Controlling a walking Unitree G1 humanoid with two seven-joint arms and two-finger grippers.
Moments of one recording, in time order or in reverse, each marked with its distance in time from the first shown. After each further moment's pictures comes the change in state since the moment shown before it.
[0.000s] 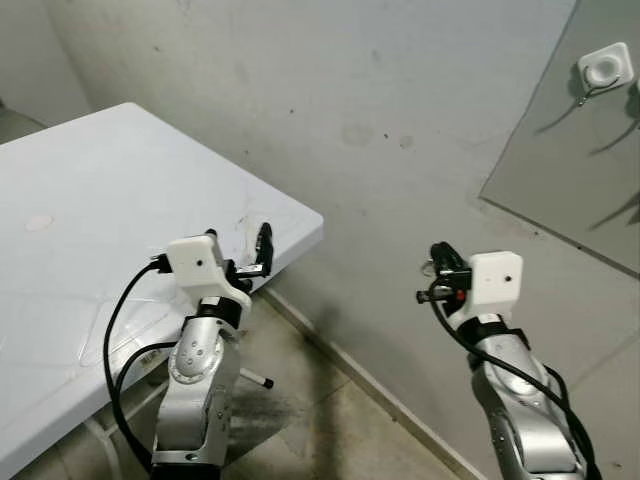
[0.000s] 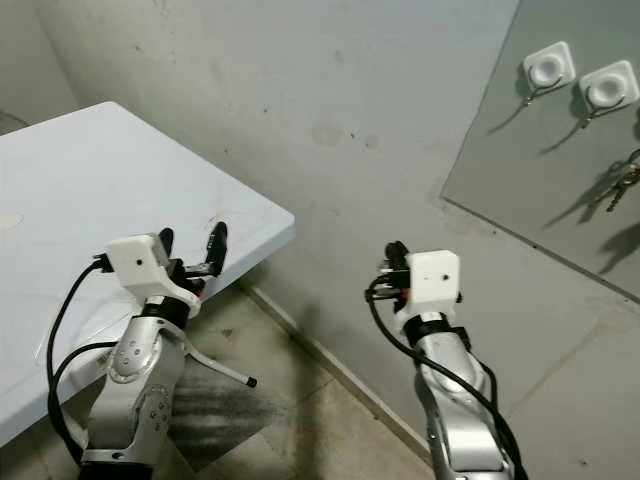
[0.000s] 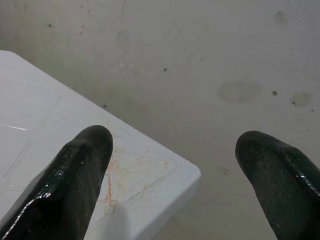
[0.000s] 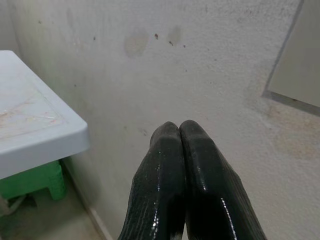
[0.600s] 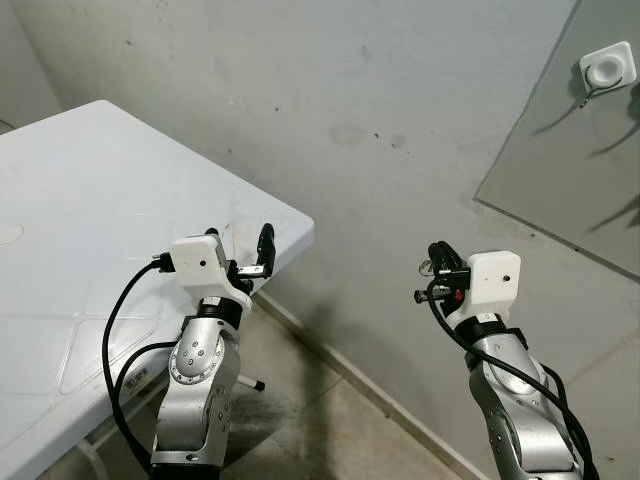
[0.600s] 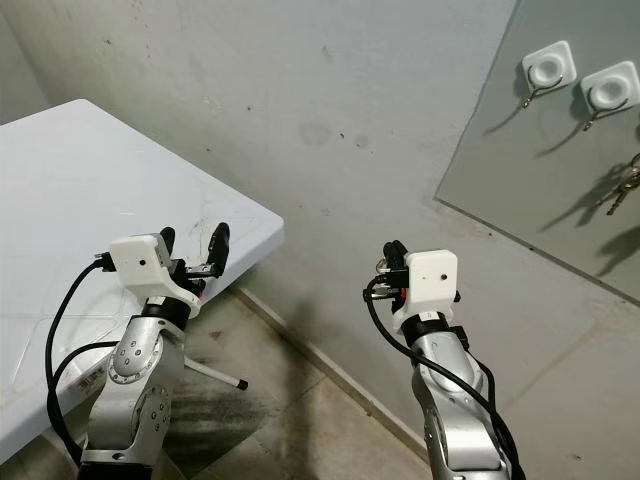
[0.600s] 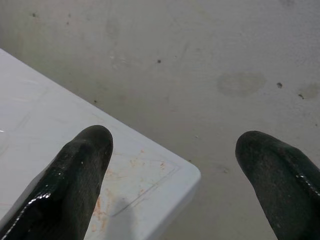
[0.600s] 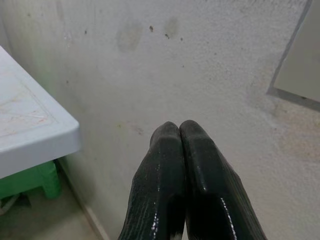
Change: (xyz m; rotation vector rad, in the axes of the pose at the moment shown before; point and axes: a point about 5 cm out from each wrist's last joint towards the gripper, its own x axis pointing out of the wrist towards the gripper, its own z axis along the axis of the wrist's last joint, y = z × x) left arm -0.001 0.002 -0.001 0.023 0.002 0.000; right arm 0.001 0.005 0.000 0.010 -0.003 0.013
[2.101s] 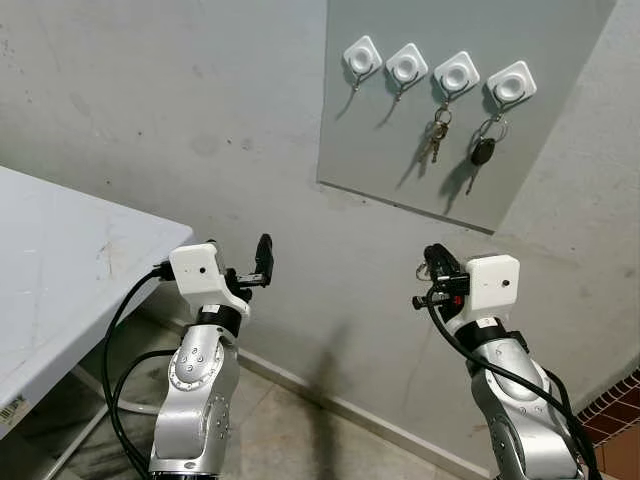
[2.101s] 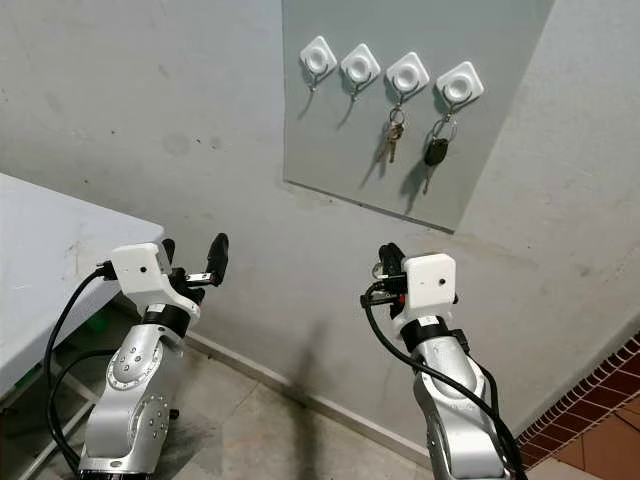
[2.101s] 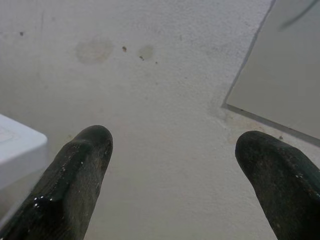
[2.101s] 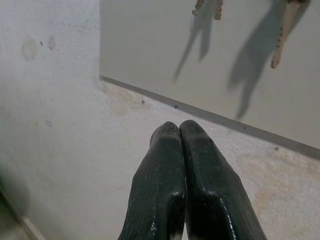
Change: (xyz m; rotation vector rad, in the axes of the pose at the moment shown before) left arm -0.004 0.002 -0.007 -0.029 0.057 0.026; right arm -0.004 0.001 0.001 -0.010 -0.011 0.046
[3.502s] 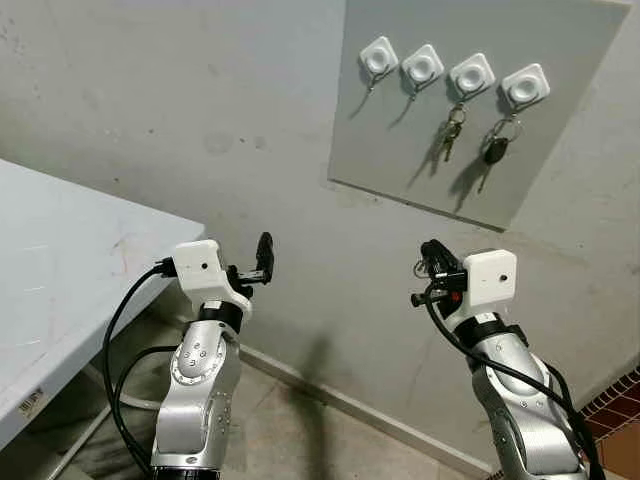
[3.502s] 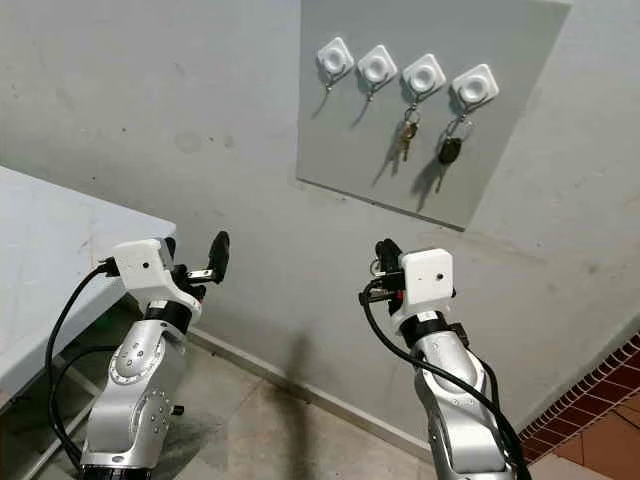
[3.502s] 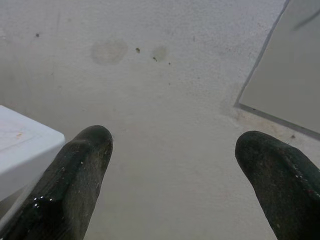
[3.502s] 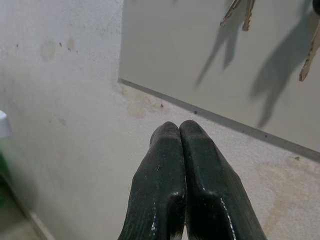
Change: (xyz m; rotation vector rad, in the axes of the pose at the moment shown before) left arm 0.004 -0.002 0.002 0.022 0.007 0.015; right arm 0.004 0.000 0.004 -0.019 -0.007 0.030
